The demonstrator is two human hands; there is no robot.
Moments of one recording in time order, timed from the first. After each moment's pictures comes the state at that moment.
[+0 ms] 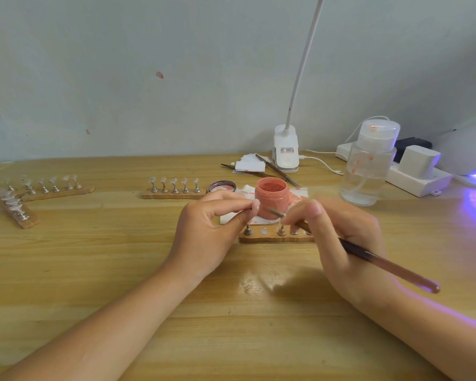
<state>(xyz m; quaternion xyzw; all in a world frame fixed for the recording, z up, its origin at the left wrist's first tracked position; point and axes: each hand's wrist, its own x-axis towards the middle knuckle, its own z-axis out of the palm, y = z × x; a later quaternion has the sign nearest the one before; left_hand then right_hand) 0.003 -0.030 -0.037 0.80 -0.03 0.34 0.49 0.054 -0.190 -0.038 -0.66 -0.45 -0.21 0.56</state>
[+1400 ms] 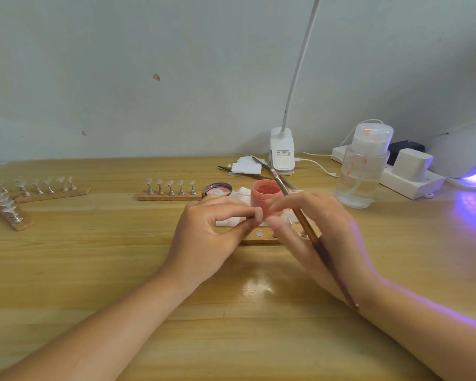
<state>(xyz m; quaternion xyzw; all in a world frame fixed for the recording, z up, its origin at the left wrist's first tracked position) 0.000 -0.032 -0.037 0.83 -0.08 0.37 0.41 0.062 -0.183 -0.040 -0.73 -0.44 -0.28 0.44</state>
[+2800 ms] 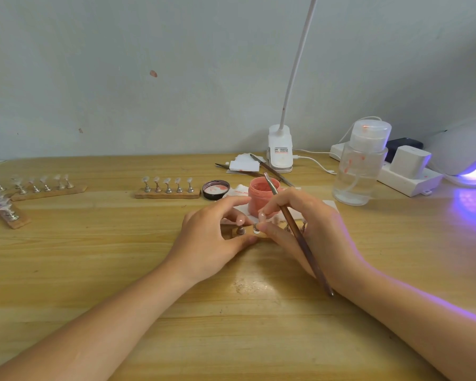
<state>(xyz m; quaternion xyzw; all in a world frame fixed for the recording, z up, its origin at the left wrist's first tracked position) 0.009 -0.026 -0.046 0.88 0.01 0.22 0.41 0.079 -0.180 -0.050 -0.74 -0.46 -0.22 0.44</state>
